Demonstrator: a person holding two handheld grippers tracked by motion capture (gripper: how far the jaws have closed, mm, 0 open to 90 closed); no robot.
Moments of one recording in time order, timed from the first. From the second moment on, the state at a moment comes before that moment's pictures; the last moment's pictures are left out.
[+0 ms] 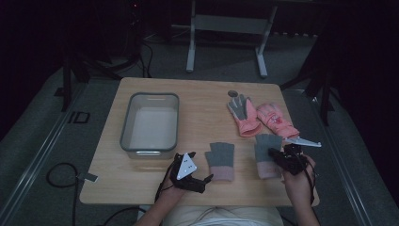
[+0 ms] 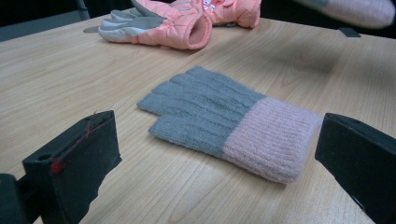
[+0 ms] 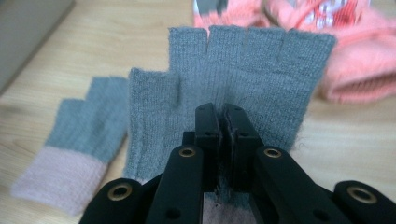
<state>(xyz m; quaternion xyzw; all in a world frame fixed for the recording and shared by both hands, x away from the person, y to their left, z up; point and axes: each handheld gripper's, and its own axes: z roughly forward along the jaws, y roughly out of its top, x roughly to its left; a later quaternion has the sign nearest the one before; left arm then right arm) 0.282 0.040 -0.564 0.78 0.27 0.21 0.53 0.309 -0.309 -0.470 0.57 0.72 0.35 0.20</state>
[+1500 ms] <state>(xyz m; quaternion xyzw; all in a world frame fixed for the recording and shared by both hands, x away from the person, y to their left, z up) 0.282 0.040 -0.564 0.78 0.27 0.21 0.53 0.345 -0.333 -0.518 0.40 0.86 0.30 0.12</state>
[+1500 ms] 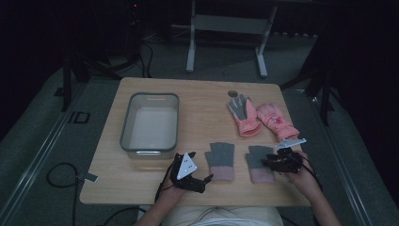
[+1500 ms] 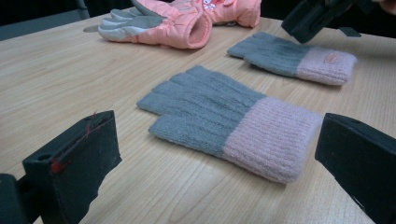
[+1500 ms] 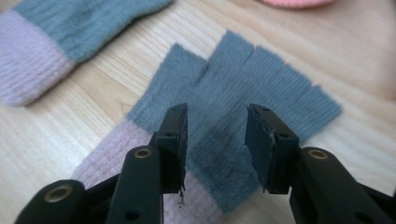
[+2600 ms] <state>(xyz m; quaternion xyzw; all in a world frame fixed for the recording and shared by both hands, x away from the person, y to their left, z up) 0.283 0.042 -0.564 0.77 0.27 0.20 0.54 0.332 -0.313 -0.453 0.43 0.80 0.37 0.17</state>
